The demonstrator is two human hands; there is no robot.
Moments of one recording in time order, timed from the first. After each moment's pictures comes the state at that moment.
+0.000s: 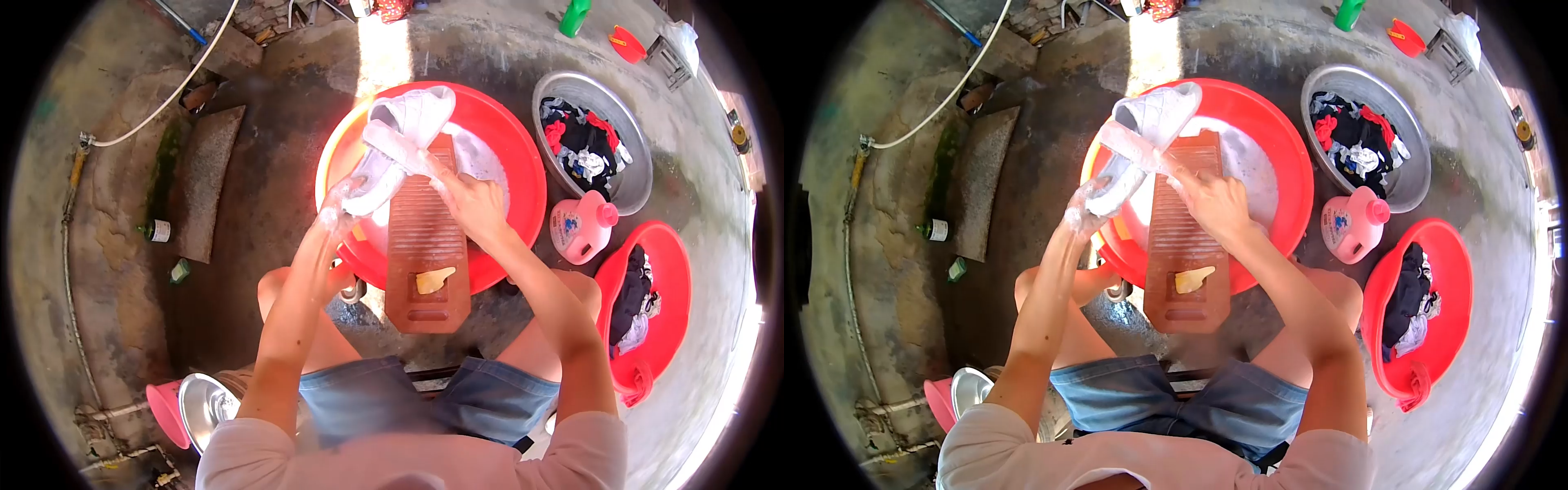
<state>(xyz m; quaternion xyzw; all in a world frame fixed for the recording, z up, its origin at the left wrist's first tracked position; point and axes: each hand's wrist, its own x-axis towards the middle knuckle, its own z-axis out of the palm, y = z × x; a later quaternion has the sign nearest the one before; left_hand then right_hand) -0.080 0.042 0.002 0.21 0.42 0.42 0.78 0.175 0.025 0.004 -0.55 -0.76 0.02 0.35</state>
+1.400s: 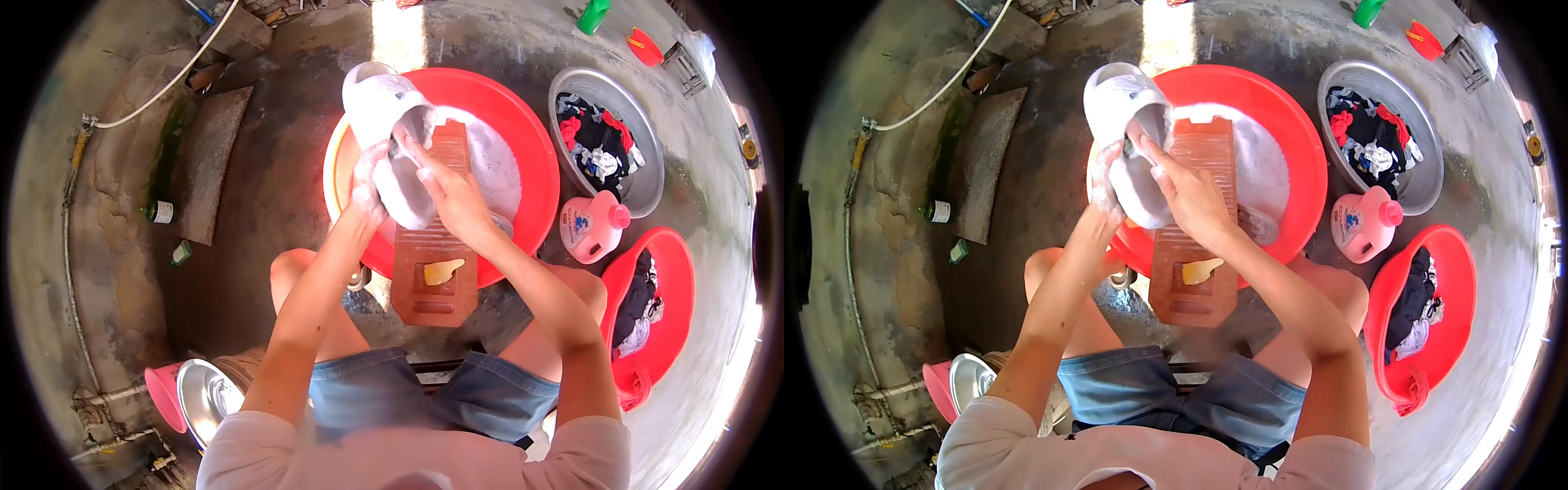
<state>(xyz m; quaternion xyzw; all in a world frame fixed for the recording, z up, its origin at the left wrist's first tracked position) -0.027 0.035 0.017 0.21 0.38 0.58 0.69 0.121 0.003 0.040 -0.54 -0.67 0.40 0.32</state>
